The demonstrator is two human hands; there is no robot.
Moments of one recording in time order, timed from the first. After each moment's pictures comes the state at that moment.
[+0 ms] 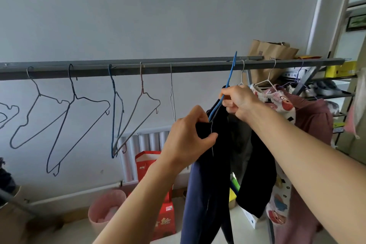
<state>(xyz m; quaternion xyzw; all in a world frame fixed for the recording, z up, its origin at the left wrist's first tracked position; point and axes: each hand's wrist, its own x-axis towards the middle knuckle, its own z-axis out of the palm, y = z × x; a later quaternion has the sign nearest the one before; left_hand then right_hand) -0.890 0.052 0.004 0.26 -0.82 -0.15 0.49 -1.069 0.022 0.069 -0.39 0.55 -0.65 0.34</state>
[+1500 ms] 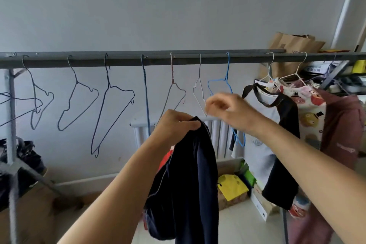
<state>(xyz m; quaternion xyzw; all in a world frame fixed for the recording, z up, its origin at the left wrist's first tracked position) -0.790 0.023 0.012 0.43 -0.73 -0.37 0.38 -0.975 0.055 0.039 -0.71 0.59 -0.36 0.13</state>
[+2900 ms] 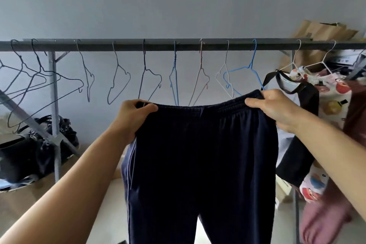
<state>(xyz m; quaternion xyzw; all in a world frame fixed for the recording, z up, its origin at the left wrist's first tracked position) -0.635 0.060 0.003 0.51 -0.54 -0.42 0.52 -0.953 0.105 0.025 -0.55 0.61 -0.49 0.29</state>
